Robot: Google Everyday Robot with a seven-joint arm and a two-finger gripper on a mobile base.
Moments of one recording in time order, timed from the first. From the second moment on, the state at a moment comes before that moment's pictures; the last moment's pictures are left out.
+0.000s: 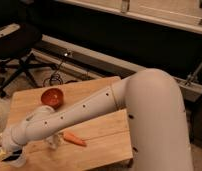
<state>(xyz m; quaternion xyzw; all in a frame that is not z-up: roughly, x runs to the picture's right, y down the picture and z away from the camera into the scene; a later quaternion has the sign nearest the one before) -0.429 0.235 0.577 -0.28 -0.54 0.00 0.79</state>
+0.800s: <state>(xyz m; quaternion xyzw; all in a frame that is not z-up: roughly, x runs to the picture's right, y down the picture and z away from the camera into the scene) -0.428 0.243 0.581 -0.28 -0.56 0.02 0.78</state>
